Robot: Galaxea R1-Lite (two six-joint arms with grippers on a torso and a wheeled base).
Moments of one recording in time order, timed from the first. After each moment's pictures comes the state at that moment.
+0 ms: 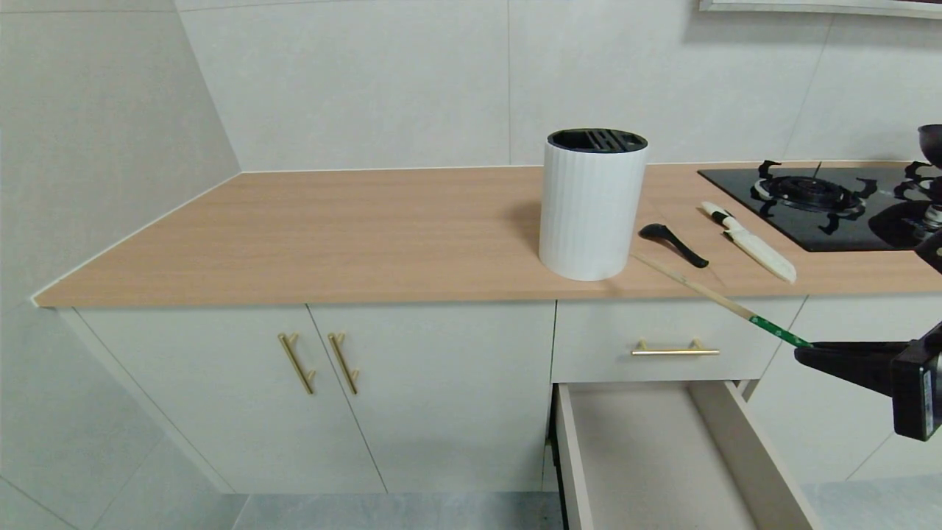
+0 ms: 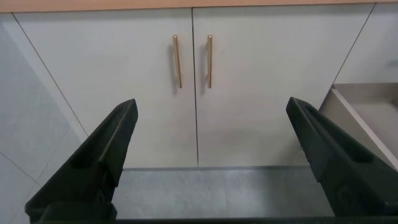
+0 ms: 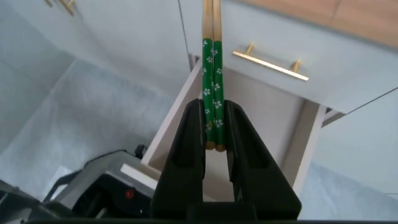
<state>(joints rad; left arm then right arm) 0.00 0.00 0.00 0.00 -0.01 0.00 0.26 1.15 -0.72 0.02 0.18 -0.08</state>
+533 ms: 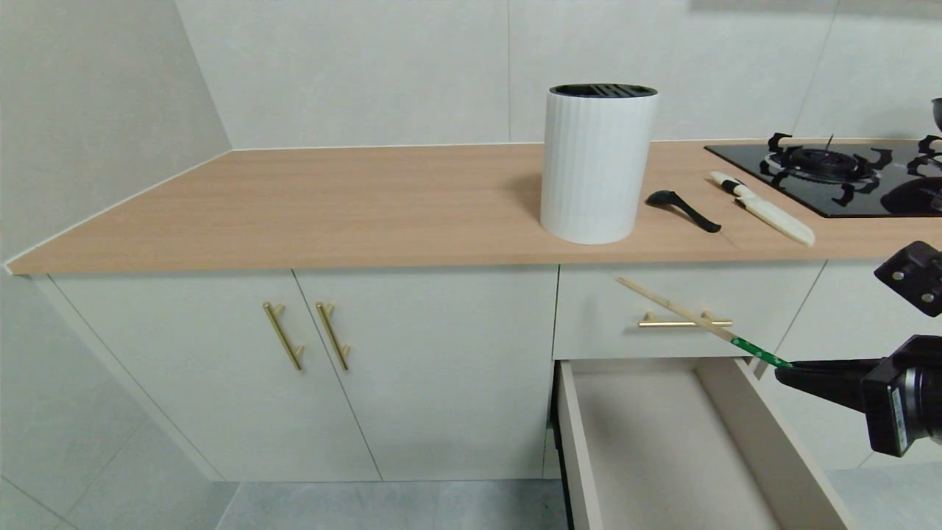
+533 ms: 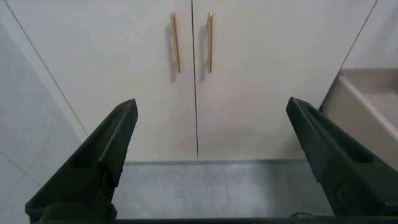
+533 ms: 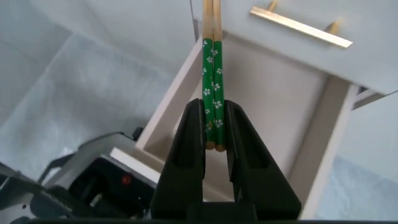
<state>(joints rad) 0.00 0.00 0.00 0.00 -0.01 0.00 0.29 1.19 -0.70 0.02 0.18 -0.09</state>
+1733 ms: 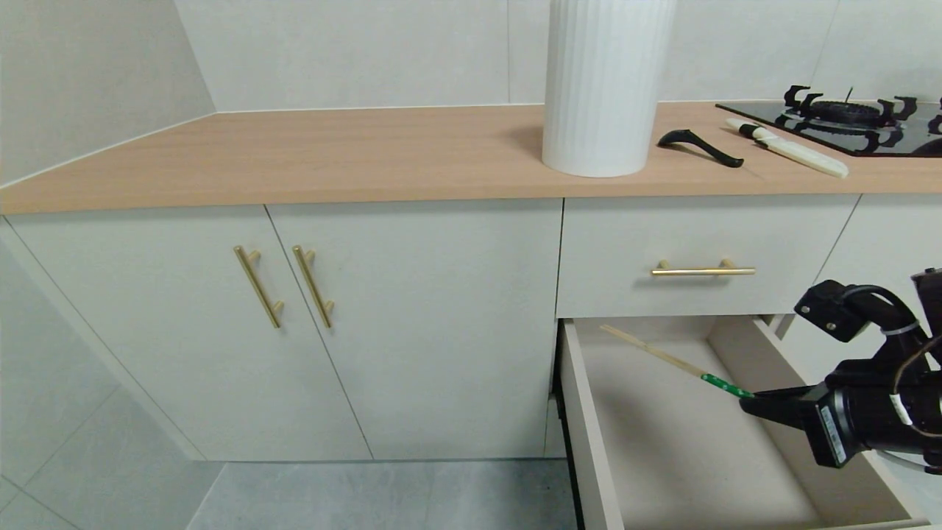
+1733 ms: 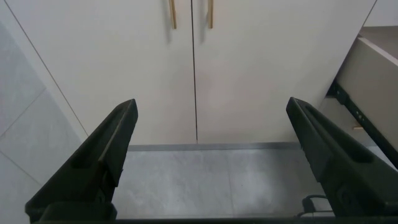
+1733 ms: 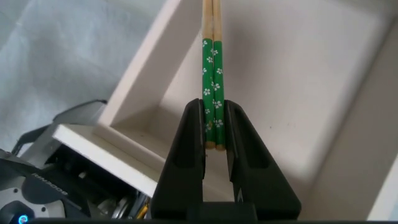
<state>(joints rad) 0.00 0.00 0.00 0.00 -0.01 0.00 0.31 1.36 -0.68 0.01 0.16 -0.09</state>
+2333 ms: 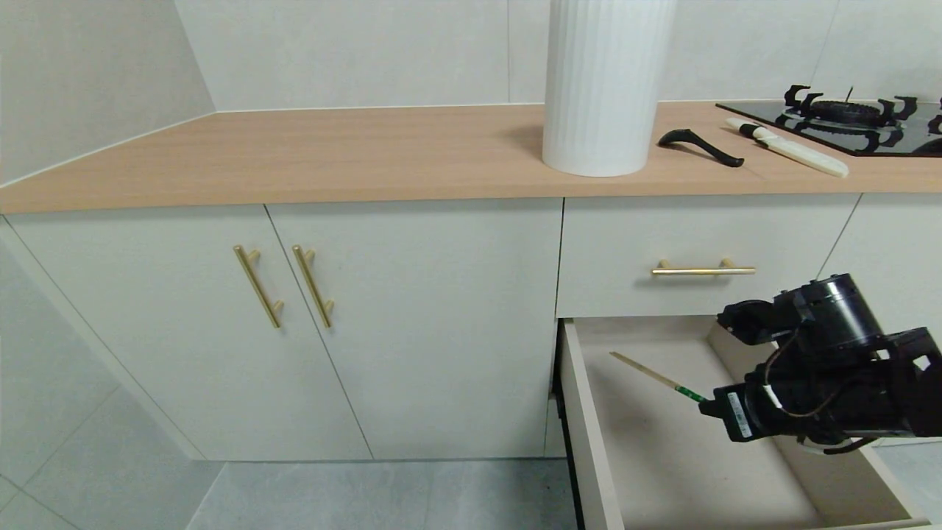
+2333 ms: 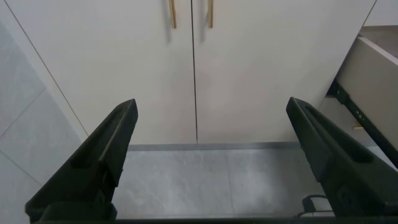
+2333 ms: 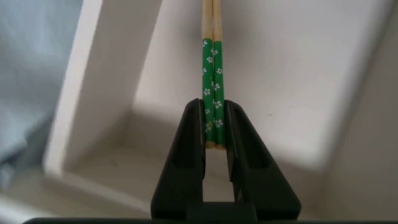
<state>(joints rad) 0.00 0.00 0.00 0.00 -0.01 0.00 0.35 1.67 -0.75 -0.08 0.00 0.11</state>
